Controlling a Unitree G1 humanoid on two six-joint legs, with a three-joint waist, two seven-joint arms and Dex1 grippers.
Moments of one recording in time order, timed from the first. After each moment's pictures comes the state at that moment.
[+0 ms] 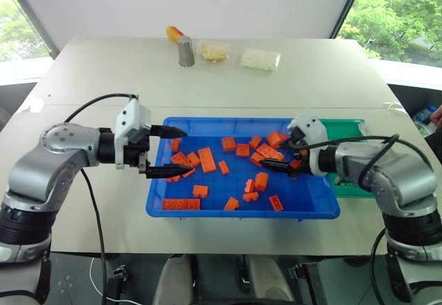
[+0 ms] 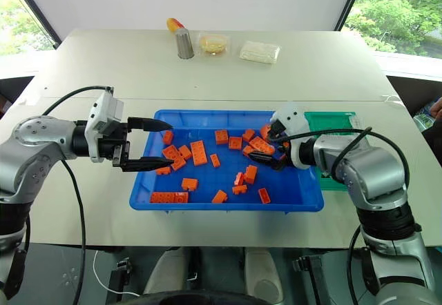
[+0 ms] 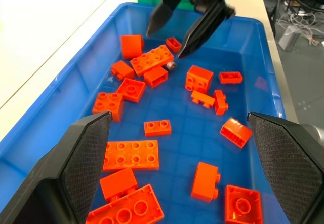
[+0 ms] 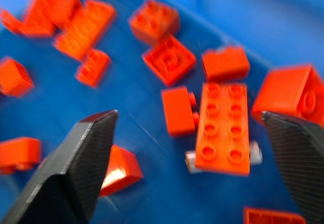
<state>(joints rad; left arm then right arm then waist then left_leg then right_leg) -0.44 0.86 0.01 -0.27 -0.61 0.58 -1.20 -0.46 -0.68 0.03 -0.41 0.45 1.24 0.63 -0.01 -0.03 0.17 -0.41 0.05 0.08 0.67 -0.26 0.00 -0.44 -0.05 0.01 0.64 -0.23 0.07</state>
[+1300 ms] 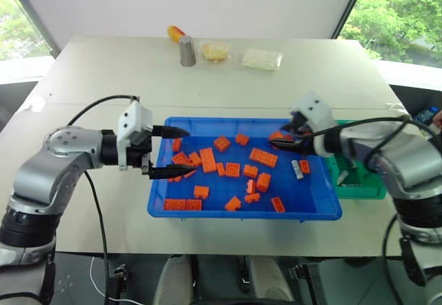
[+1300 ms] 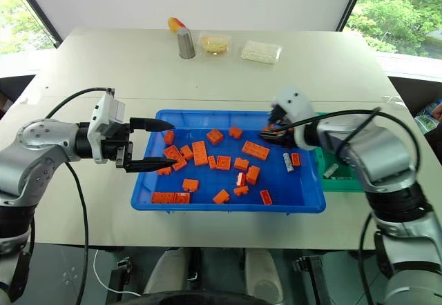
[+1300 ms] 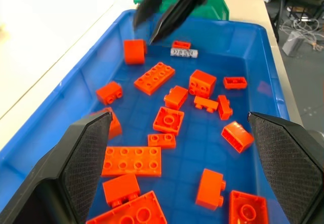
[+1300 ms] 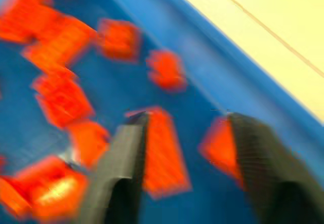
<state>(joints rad) -0.40 0.83 0.02 -0.28 -0.60 0.56 -1.18 -0.57 -0.85 0.07 -0.35 0.43 1.14 0.68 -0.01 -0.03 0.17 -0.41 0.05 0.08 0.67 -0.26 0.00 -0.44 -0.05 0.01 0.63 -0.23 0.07</state>
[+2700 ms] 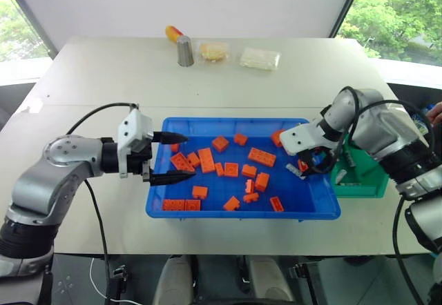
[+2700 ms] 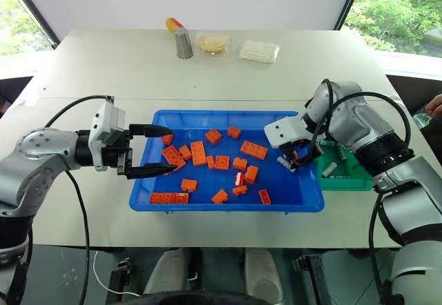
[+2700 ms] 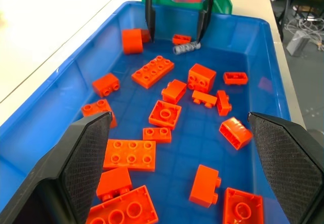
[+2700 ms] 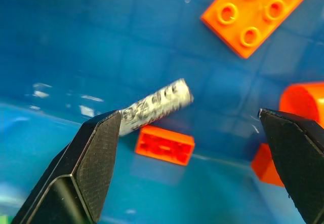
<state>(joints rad) -0.34 0.83 0.05 -0.34 -0.60 0.56 -1.13 -0.95 -0.92 0.61 0.23 -0.24 0.12 1.60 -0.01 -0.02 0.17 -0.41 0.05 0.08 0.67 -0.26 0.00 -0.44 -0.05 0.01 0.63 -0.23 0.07</state>
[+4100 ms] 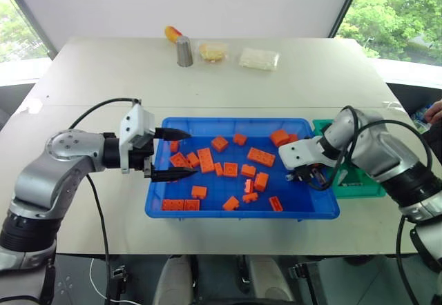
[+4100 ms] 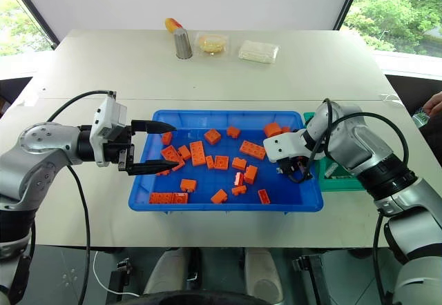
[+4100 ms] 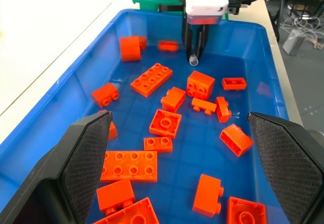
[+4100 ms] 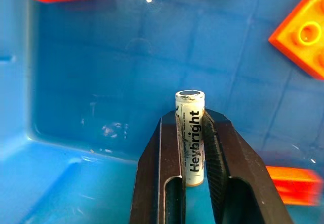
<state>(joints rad) -0.39 0.82 0.02 -0.31 -0.60 0.56 -1.15 -0.76 -0.92 0.53 0.03 -0.21 0.31 1.58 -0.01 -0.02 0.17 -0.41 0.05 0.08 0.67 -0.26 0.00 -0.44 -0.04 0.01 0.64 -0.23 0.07</state>
